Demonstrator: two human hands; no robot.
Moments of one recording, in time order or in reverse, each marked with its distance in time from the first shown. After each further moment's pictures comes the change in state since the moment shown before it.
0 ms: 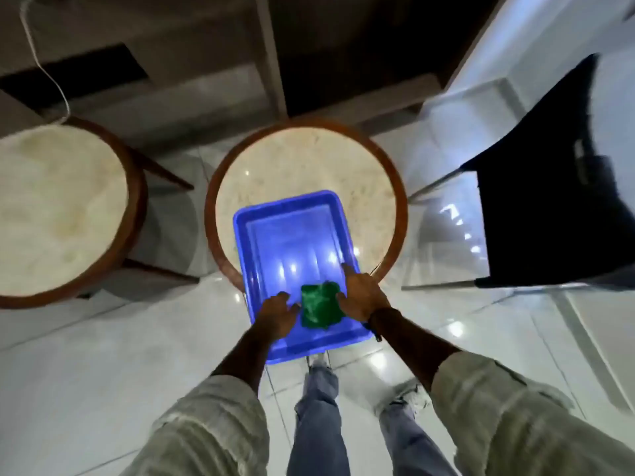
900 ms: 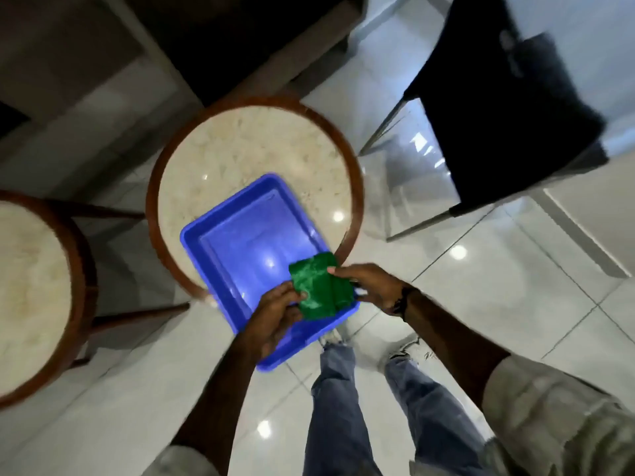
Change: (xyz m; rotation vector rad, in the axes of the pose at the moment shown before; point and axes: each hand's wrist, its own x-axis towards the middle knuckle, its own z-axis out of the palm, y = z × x) left_hand -0.013 0.048 0.013 -0.825 -0.489 -0.025; right_hand -0.015 0.082 0.003 1.330 -0.206 0.372
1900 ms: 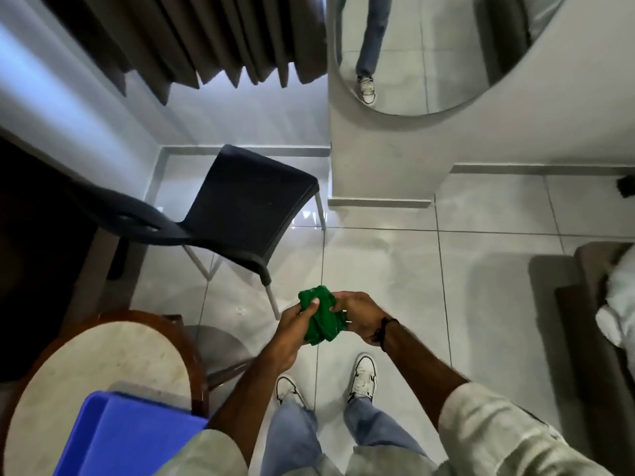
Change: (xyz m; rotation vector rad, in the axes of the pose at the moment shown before) left_hand 0.003 -0.105 0.467 0.875 -0.266 -0.045; right_hand -0.242 0.130 -0.335 0.828 0.378 -0.361
